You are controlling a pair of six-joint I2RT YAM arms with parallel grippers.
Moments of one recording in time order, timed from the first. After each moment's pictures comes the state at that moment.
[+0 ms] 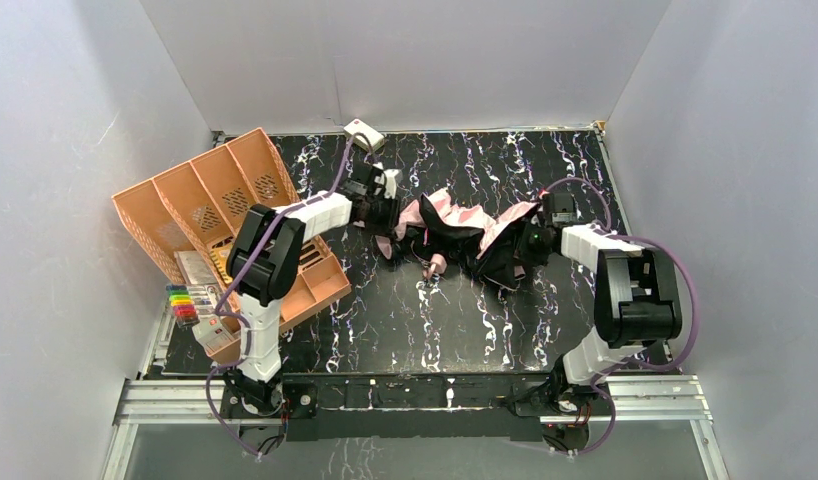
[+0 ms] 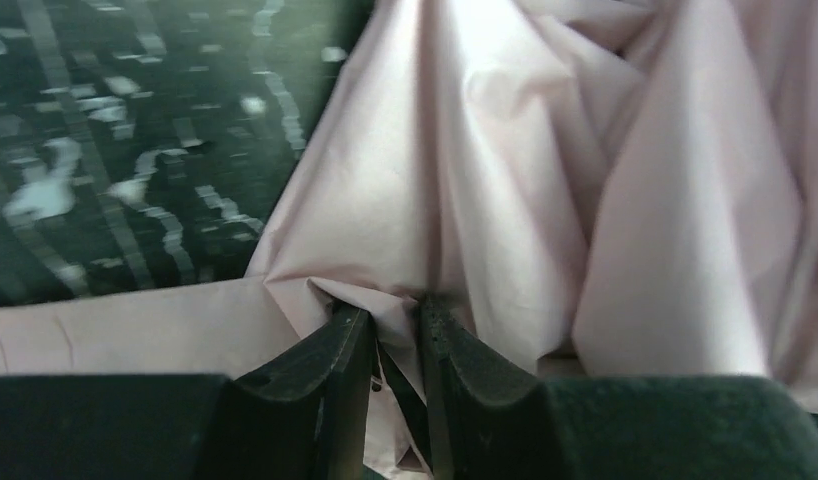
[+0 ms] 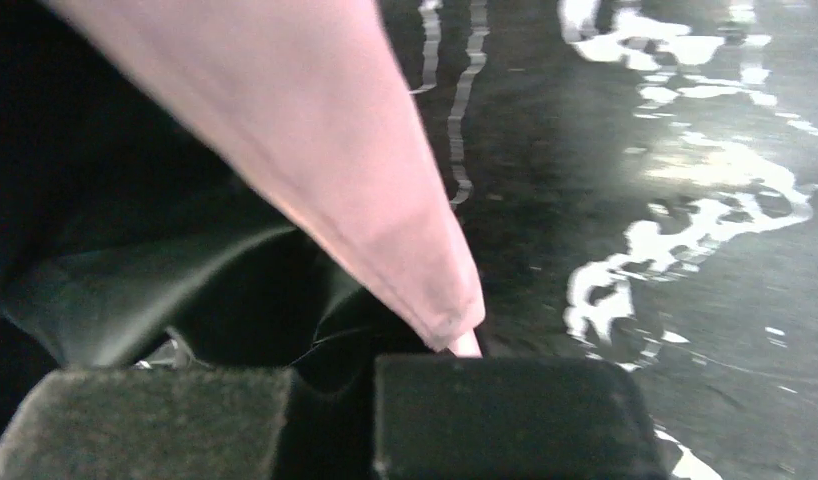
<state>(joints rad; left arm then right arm) -0.45 2.06 1.41 -0.33 0.33 -0.24 0.06 1.60 0.83 -0.32 -0.26 0.37</state>
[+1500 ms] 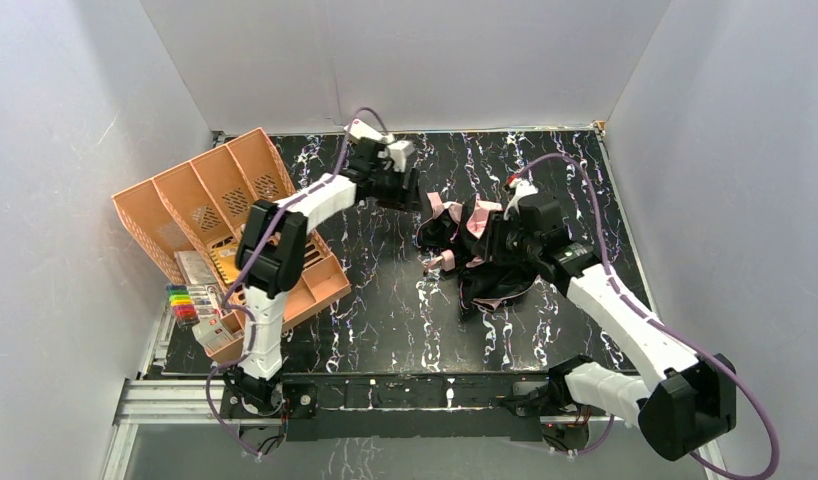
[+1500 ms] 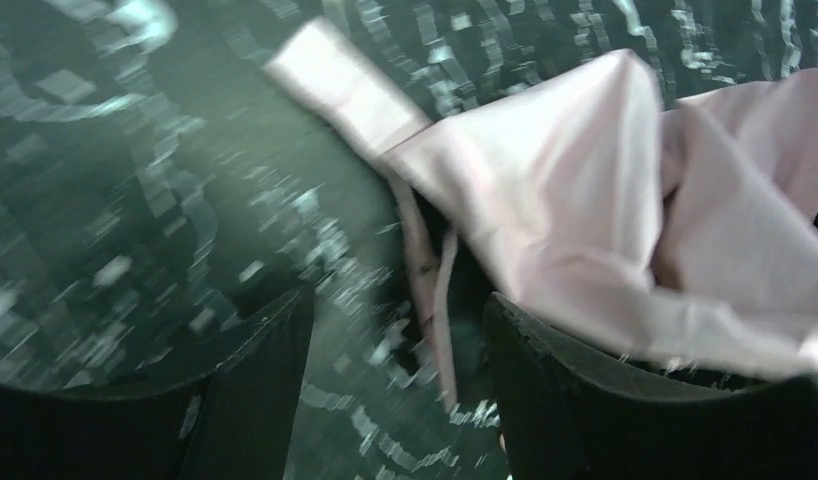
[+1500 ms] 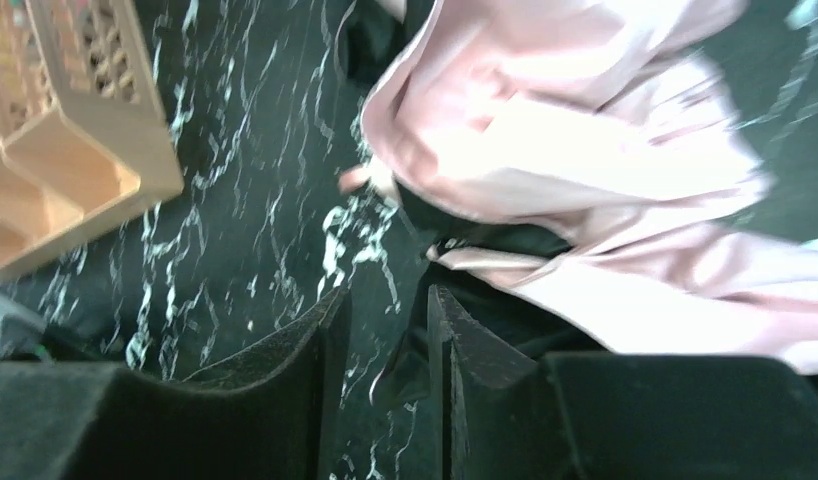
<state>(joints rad) -0.50 2.19 1.71 -0.31 0.49 -0.19 0.46 1.09 0.80 -0.40 -0.23 0.44</state>
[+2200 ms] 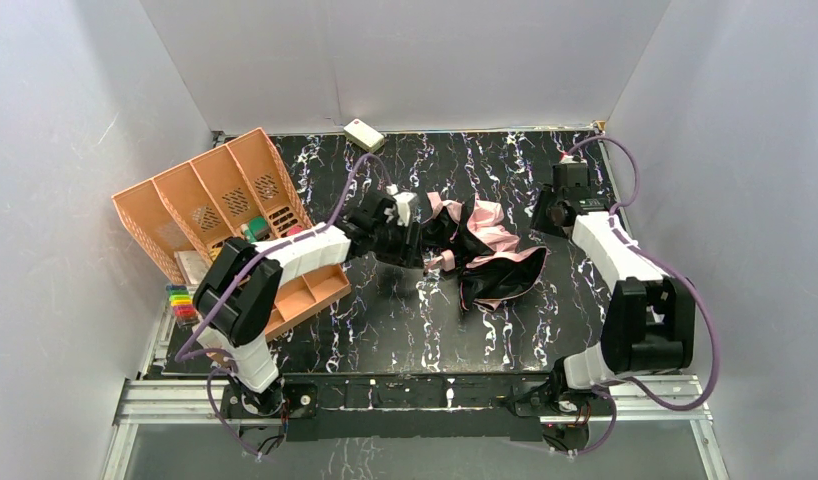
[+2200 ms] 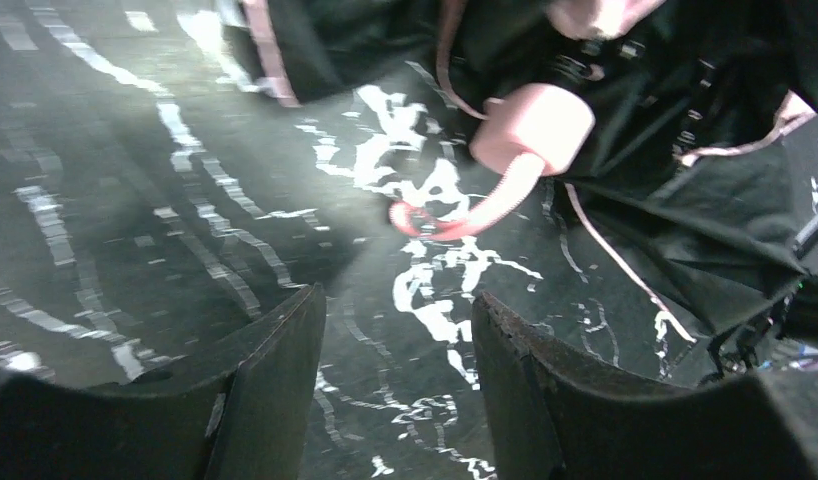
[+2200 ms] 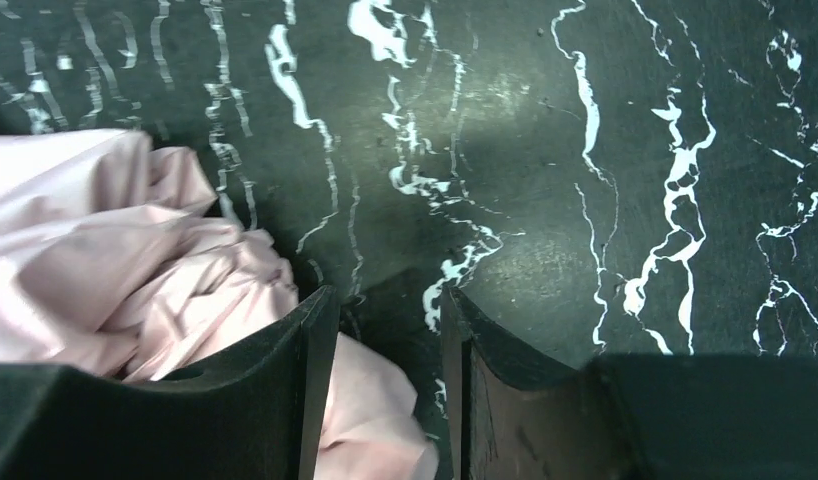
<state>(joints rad) -0.61 1.74 1.10 -0.23 0.31 -0.33 0.12 1.43 1.03 -0.48 0.12 0.31</state>
